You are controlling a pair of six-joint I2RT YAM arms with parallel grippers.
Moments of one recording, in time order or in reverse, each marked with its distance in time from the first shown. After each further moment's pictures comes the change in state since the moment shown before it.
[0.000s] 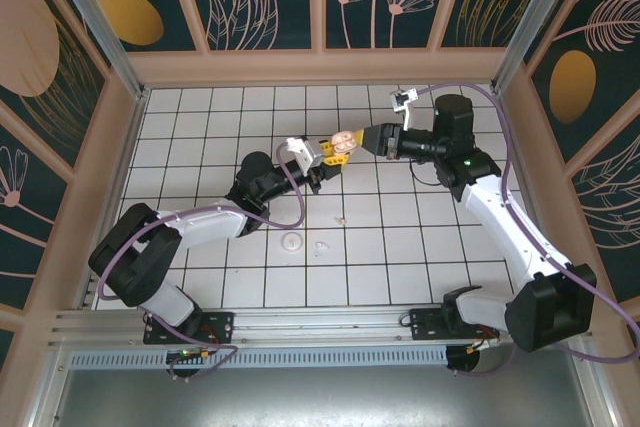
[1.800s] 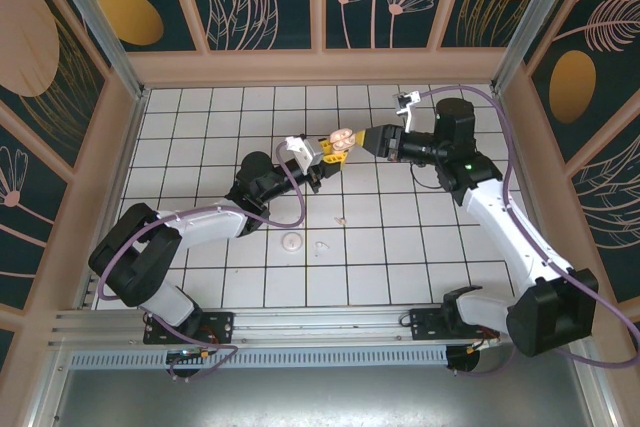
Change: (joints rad) left arm 0.000 0.000 0.001 0.000 -0.034 0.000; right arm 0.001 -0.024 -0.028 0.010 0.027 0.054
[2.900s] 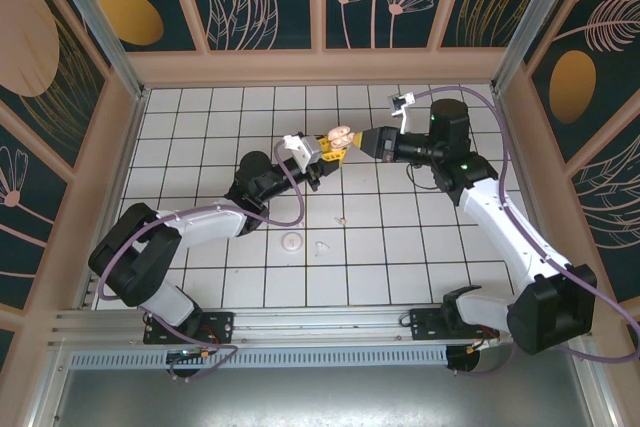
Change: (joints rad) left arm 0.006 0.000 0.000 0.011 -0.011 -0.008; right arm 0.031 0.012 -0.003 0.009 0.014 0.004
